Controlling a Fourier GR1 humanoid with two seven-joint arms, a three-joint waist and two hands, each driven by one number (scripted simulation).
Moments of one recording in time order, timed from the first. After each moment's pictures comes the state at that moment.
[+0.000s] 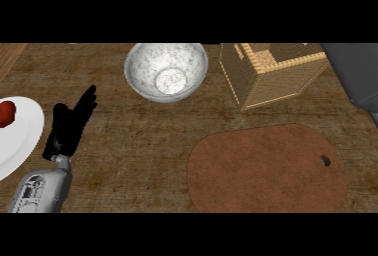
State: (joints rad) left arm -0.23 0.20 0.08 -1.38 -0.13 -0.03 0.23; right arm -1.45 -0.41 0.23 -0.52 0.67 0.06 0.49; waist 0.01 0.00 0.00
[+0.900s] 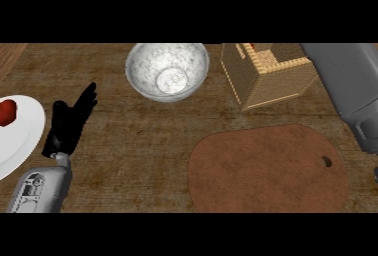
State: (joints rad) left arm -0.25 0.20 0.09 -1.38 -0.13 -0.04 0.23; right arm -1.31 -0.35 0.00 -0.43 0.56 -0.20 0.32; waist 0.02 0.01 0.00
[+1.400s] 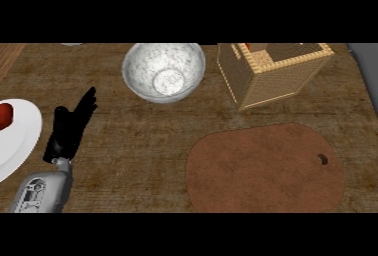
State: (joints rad) left arm -0.21 0.19 0.08 -1.39 -0.14 -0.02 0.22; right arm -1.24 -0.46 -0.11 -0.53 0.51 -0.37 0.34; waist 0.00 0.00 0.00
